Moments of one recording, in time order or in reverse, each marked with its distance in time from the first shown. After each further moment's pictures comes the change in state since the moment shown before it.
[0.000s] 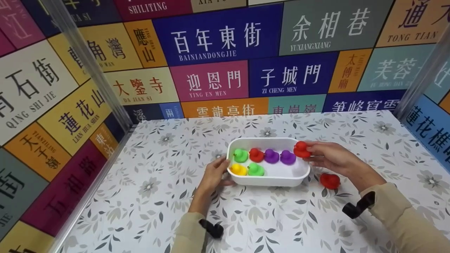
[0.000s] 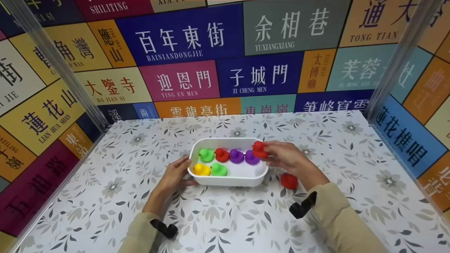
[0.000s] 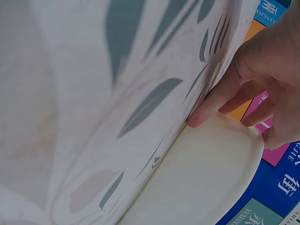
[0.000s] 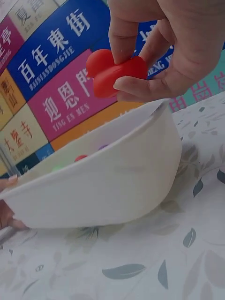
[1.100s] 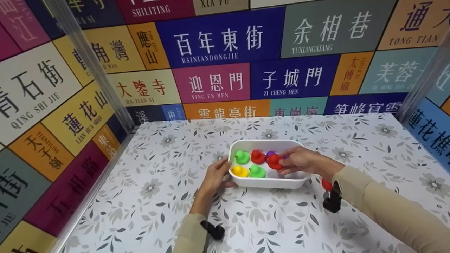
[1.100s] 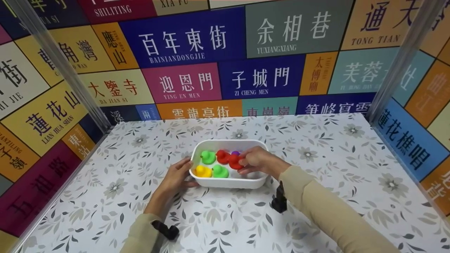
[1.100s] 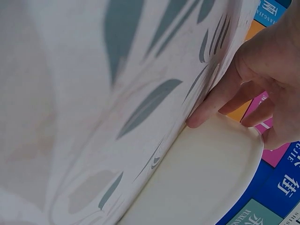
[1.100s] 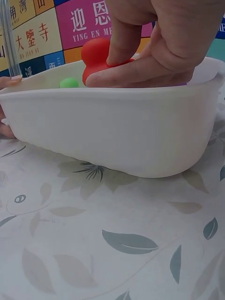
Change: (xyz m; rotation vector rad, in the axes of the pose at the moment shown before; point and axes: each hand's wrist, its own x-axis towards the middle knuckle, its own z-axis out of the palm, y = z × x) left_hand 0.000 0.000 0.000 -0.016 -0.005 -0.007; right_hand 0.044 -0.009 0.068 -0.174 -0.069 0.135
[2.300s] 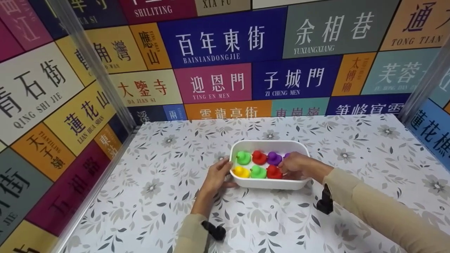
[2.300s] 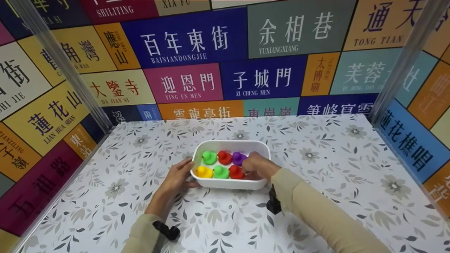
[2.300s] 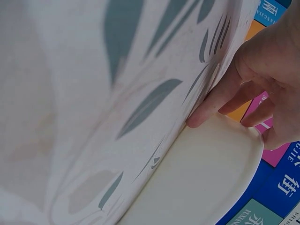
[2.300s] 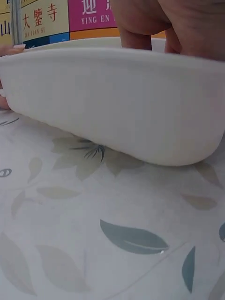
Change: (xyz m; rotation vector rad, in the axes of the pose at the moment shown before) left_hand 0.001 -0.001 -0.001 0.021 0.005 0.013; right_hand 0.016 0.002 0.019 -0.247 0.150 0.143
